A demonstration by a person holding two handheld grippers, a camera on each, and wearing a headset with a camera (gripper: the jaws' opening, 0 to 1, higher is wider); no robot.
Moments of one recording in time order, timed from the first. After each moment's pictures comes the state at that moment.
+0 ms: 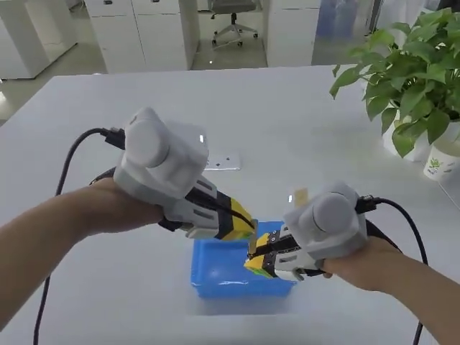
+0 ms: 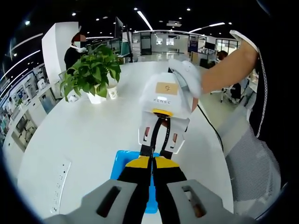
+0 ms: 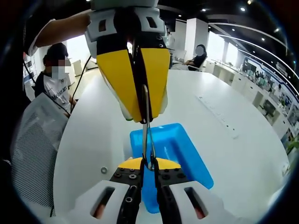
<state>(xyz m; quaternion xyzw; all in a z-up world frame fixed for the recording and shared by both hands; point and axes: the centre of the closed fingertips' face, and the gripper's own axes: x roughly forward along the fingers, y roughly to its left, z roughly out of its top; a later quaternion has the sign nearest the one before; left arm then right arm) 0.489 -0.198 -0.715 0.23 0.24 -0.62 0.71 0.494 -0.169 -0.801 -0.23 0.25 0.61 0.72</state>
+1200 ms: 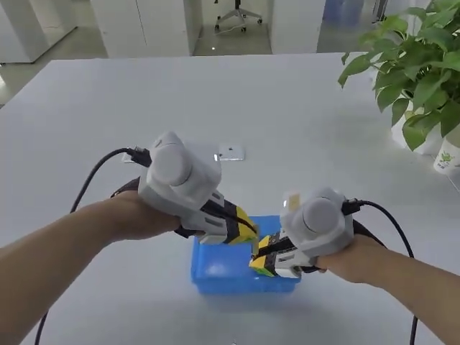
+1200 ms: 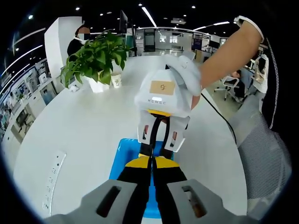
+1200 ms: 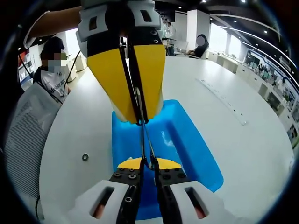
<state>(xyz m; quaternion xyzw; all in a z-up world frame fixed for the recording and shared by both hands) 0.515 -0.195 -0.773 0.23 0.25 -0.60 0.72 0.516 -0.173 -0.858 -0.24 0.28 0.61 0.70</state>
